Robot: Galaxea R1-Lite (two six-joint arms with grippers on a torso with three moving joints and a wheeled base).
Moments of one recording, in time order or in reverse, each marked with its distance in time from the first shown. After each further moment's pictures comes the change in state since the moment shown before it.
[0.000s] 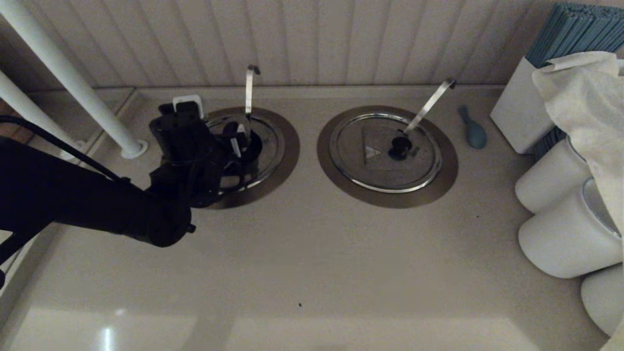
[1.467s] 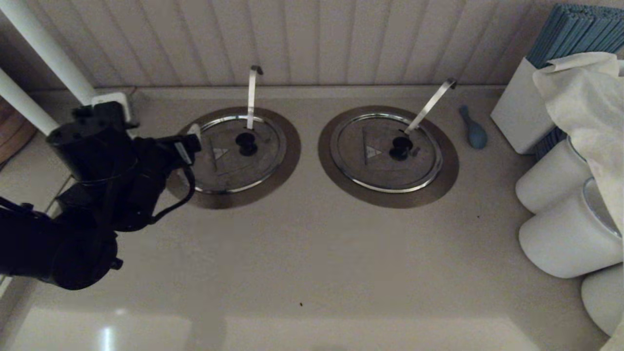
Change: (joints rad) left arm 0.081 -0.226 0.309 -0.133 -0.085 -0.015; right arm 0.000 0.000 0.000 0.000 0.000 0.000
